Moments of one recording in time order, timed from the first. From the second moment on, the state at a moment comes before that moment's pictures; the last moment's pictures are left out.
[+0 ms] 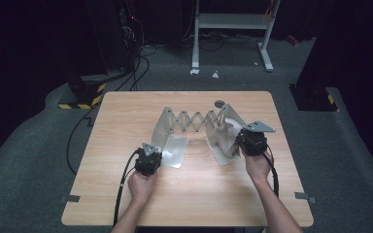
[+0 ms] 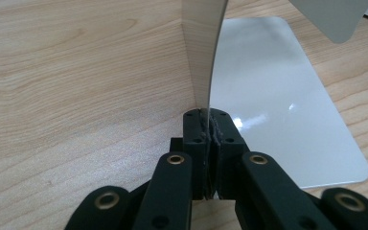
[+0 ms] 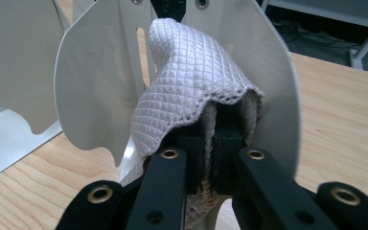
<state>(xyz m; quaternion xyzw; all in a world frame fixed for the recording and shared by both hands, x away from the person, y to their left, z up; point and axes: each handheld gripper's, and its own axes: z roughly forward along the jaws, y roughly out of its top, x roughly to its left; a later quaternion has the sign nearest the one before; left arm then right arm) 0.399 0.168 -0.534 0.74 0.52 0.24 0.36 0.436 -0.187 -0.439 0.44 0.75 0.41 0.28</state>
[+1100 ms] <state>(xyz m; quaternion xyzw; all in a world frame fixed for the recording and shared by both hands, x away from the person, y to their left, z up) 0.398 0.168 -0.534 0.74 0.52 0.24 0.35 0.455 -0.171 -0.499 0.47 0.78 0.35 0.23</state>
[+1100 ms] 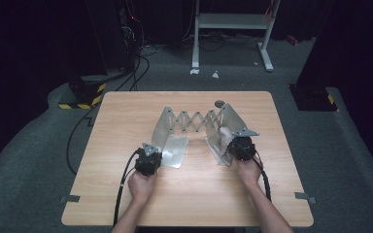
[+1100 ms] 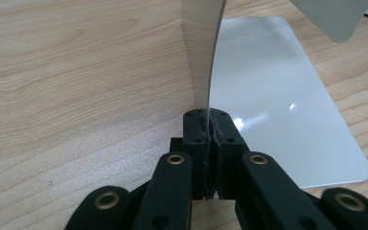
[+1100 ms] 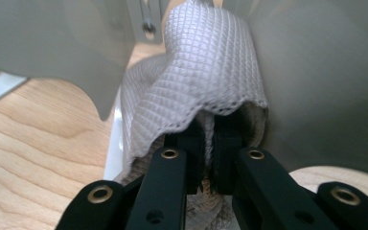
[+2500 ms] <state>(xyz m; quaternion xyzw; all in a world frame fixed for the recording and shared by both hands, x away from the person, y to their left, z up) 0.399 0.169 -0.534 0.74 0.52 0.24 0.36 0.449 -0.171 -0.430 0.45 0.74 0.41 0.28</state>
